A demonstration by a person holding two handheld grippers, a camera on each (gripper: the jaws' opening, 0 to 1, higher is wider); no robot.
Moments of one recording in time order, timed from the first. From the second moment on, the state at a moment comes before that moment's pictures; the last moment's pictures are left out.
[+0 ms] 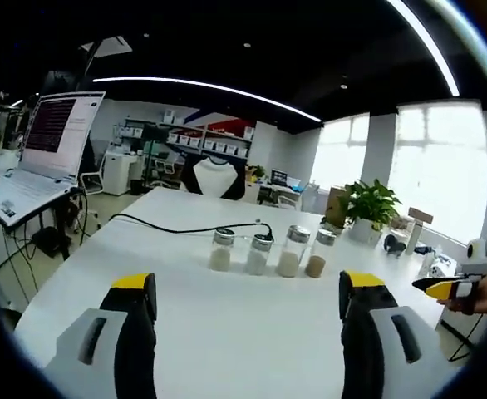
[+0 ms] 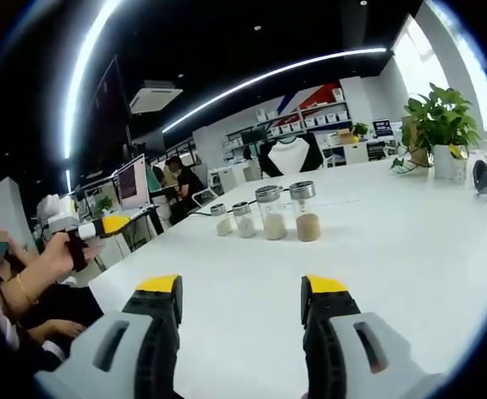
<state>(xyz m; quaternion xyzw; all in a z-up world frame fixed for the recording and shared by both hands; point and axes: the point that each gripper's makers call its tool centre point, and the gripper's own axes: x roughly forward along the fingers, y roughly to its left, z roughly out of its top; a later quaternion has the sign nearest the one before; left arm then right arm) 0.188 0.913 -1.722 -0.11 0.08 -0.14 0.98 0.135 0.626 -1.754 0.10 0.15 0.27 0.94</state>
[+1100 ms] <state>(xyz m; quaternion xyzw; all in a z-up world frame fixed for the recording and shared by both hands) 0.333 0.896 -1.727 -0.06 0.05 -0.15 0.99 0.178 0.610 -1.767 0.11 0.17 0.26 0.94</state>
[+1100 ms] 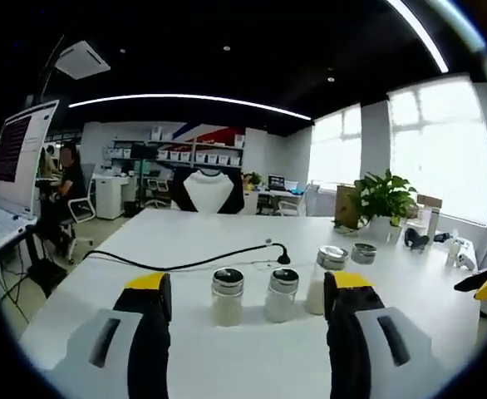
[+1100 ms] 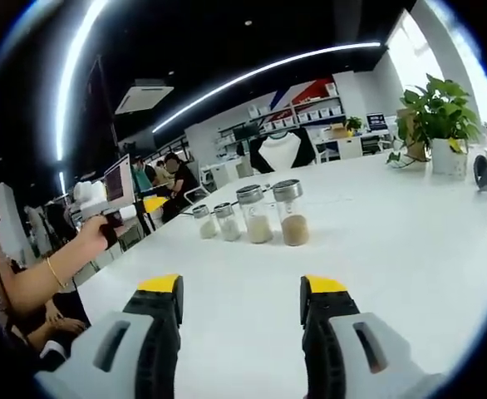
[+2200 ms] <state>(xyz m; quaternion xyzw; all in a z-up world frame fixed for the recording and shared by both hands) 0.432 0.890 -1.792 -0.02 0.10 -0.13 0.99 0.193 0.590 -1.775 0.11 0.18 0.22 0.95</state>
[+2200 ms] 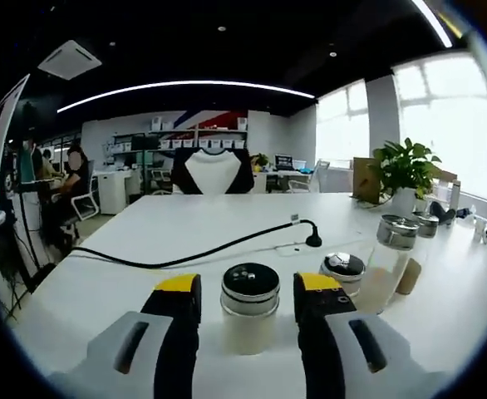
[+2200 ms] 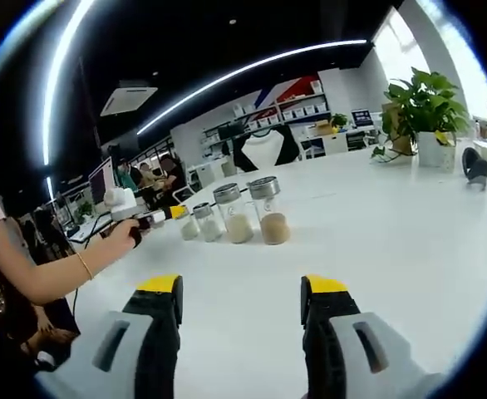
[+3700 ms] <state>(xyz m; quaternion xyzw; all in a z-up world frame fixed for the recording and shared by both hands) 0.433 0.893 -1.779 -0.01 0.11 -0.14 0.98 0.181 0.589 -1.760 0.12 0.16 0.22 0.96</state>
